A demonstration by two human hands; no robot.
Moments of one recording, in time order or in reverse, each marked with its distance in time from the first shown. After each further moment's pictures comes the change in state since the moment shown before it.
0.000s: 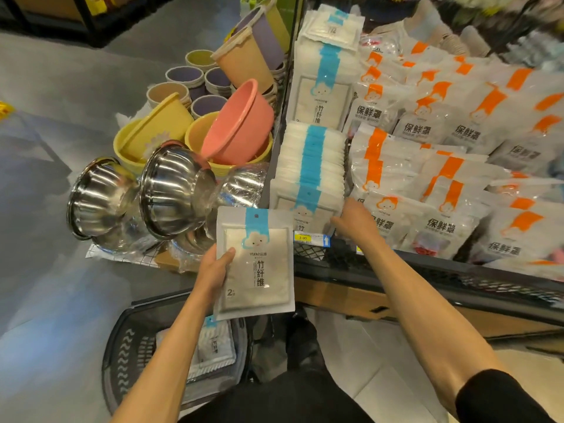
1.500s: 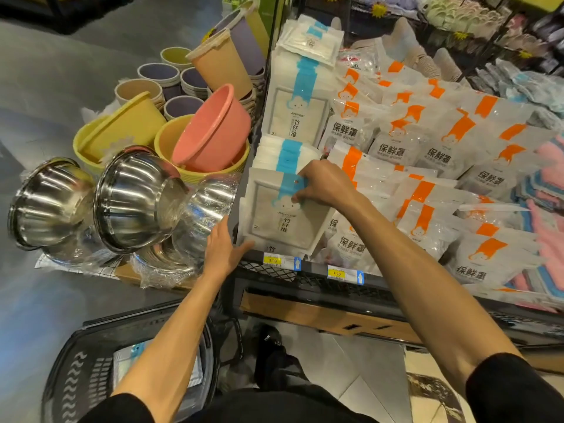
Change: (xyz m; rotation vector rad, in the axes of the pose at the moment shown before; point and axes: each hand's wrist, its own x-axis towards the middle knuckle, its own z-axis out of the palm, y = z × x) left_hand 0.105 0.011 0.093 0.744 0.012 0.272; right_hand 0.052 -0.076 -0.110 -0.342 -0.054 -0.339
